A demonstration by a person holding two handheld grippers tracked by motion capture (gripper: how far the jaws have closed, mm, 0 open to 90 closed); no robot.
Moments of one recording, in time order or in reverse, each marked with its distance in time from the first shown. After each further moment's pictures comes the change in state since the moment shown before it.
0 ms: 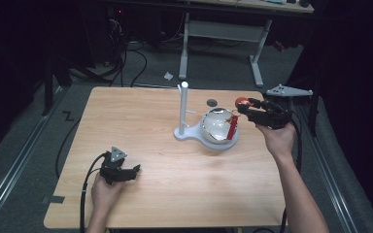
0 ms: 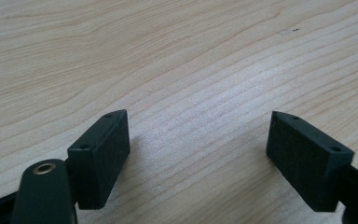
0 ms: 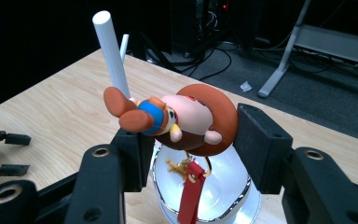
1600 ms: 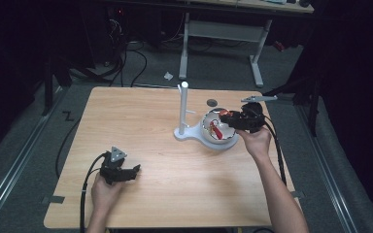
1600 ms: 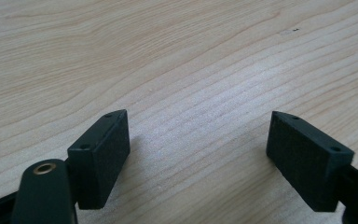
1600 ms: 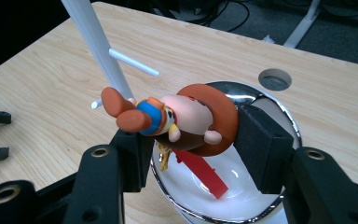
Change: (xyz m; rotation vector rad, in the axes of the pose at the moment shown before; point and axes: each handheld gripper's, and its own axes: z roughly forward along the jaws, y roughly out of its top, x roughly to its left) left arm 0.000 0.000 0.000 0.000 0.000 0.000; right arm -0.008 -0.041 0.082 0.160 0.051 0.090
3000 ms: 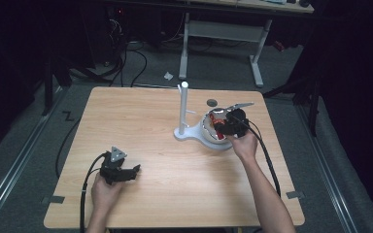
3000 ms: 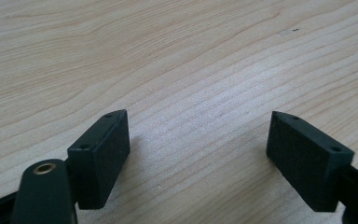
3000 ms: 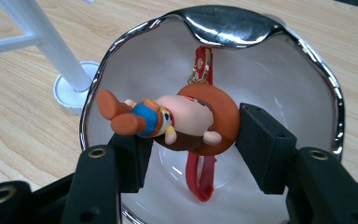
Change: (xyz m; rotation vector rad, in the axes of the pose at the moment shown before) left arm 0.000 0.000 0.000 0.001 0.000 0.000; right arm -0.005 -0.024 0.065 0.153 -0.138 -0.025
